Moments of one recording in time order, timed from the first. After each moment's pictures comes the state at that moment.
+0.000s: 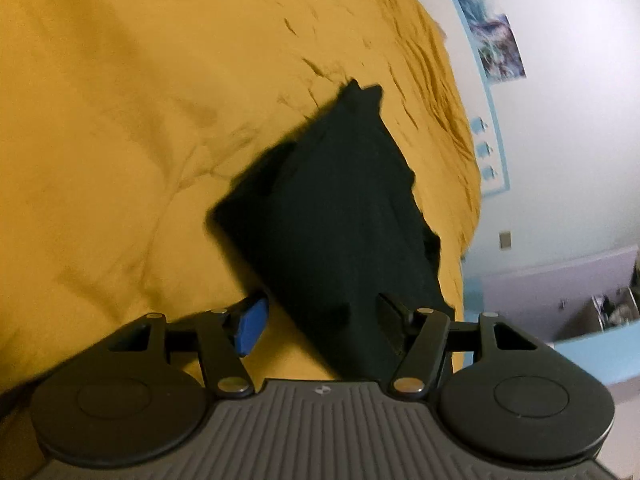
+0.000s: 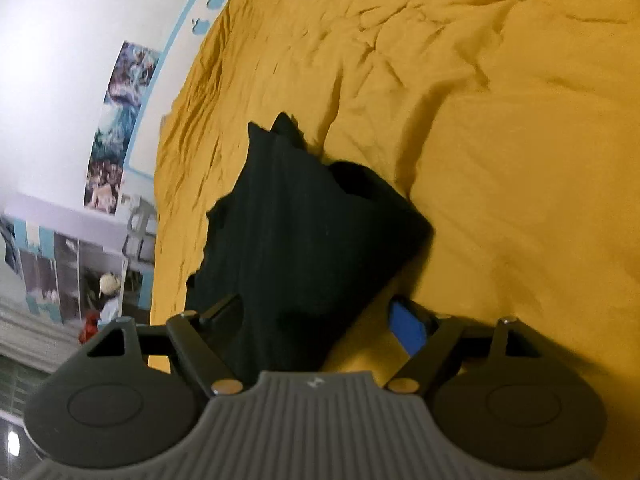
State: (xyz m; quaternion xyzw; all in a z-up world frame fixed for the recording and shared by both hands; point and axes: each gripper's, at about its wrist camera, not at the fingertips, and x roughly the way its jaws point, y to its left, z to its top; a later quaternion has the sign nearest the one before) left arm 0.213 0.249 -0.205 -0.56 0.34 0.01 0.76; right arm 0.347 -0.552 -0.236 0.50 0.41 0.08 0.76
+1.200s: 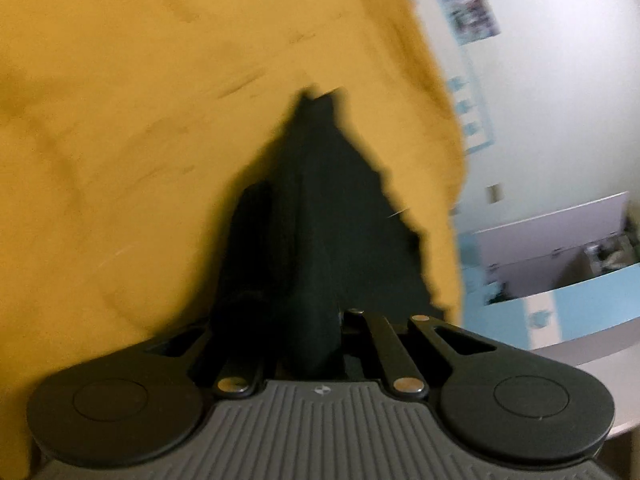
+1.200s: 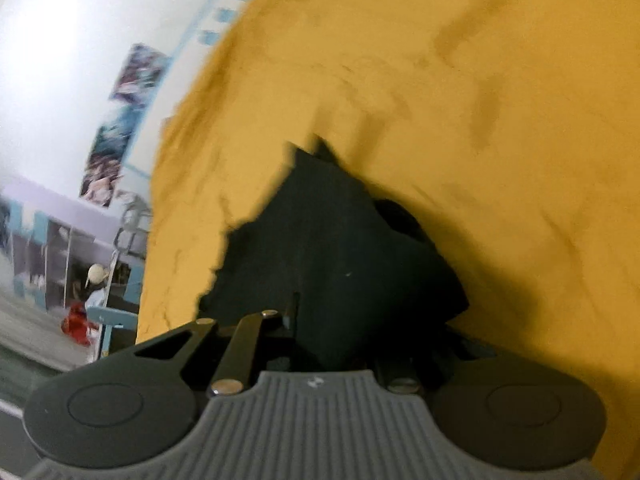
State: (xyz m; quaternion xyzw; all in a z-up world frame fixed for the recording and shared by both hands) left arm 0.123 0.214 -0.183 -0.51 0.37 -0.04 0.77; right arm 0.234 -0.609 -0.200 0.48 0.42 0.05 0.77
